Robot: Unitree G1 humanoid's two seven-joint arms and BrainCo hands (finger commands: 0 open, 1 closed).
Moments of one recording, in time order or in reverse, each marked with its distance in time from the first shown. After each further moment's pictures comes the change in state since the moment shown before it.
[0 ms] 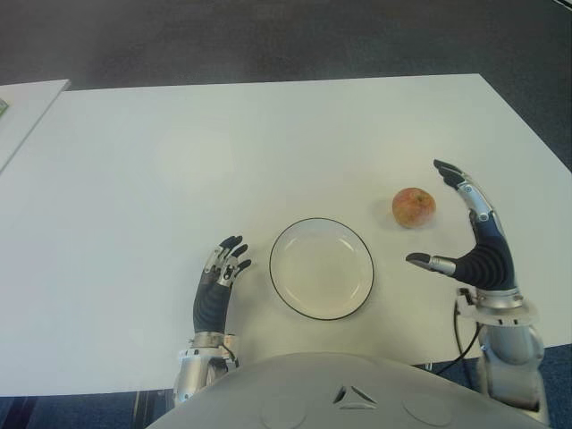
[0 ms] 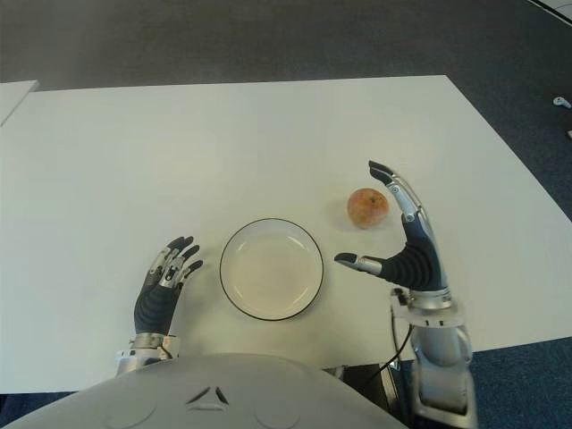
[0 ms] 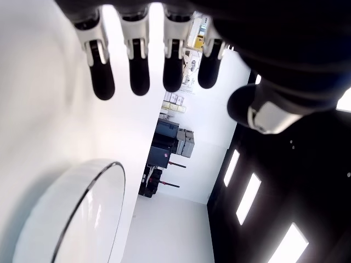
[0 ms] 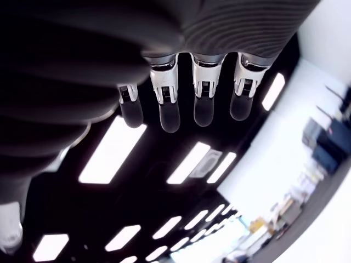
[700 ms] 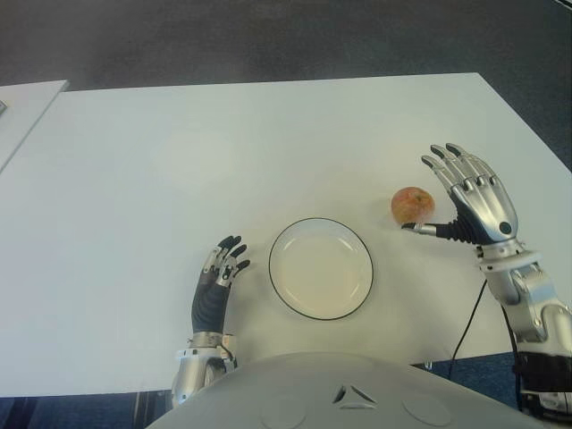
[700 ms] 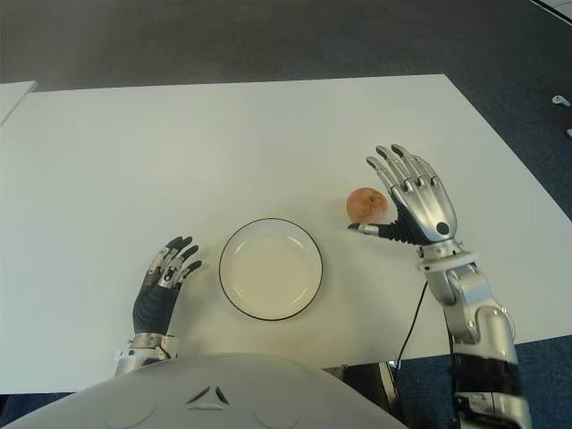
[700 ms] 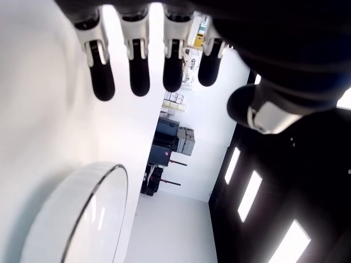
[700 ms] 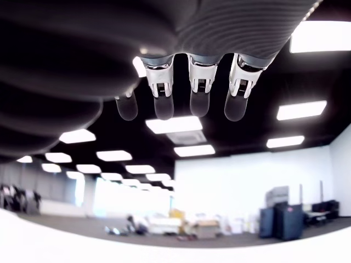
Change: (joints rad) left arm 0.000 0.023 0.013 0.025 0.000 -0.017 -0.025; right arm -0.283 -0.266 0.082 0.375 -0.718 0.214 -0.336
